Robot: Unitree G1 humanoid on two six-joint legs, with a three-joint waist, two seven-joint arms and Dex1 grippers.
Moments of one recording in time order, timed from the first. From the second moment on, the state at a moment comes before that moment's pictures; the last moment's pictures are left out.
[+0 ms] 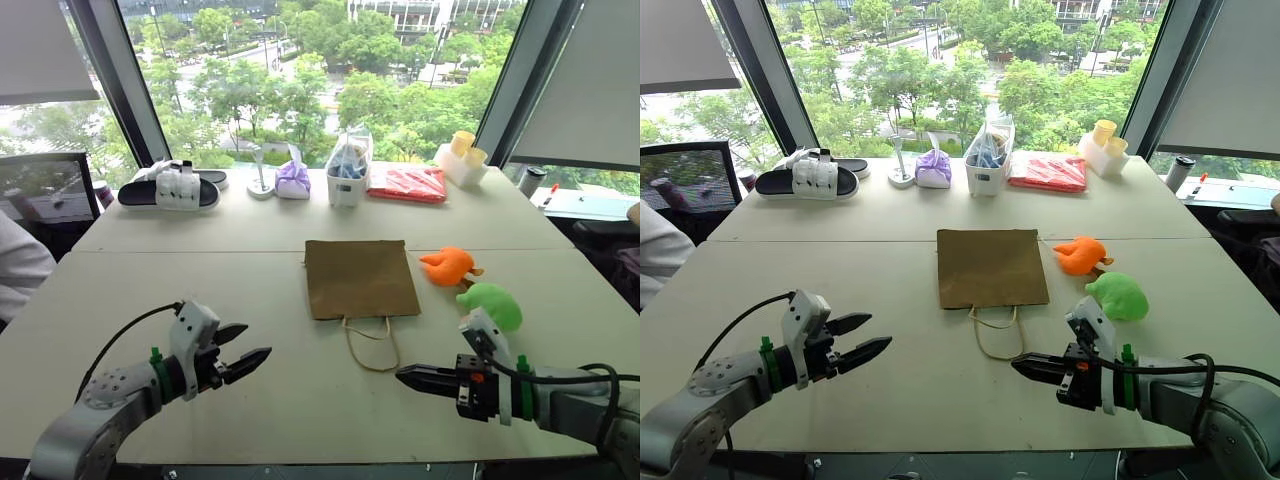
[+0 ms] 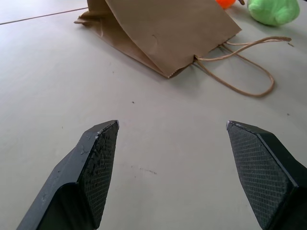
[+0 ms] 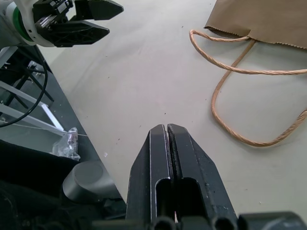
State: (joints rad) left arm 0.05 0.62 0.13 -0.47 -0.59 0.62 -0.69; right arm 0.04 -0.84 -0.21 -0.60 1.00 1.00 0.67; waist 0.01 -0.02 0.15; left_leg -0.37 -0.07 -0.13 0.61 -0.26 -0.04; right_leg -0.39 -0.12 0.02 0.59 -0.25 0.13
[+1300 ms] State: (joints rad) left arm -0.75 0.33 -0.38 0.40 -0.15 0.00 -1.16; right arm 0.28 -0.76 -0.44 -0.64 1.00 0.92 0.50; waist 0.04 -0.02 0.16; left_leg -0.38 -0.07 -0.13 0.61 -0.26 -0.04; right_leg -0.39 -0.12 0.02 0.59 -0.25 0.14
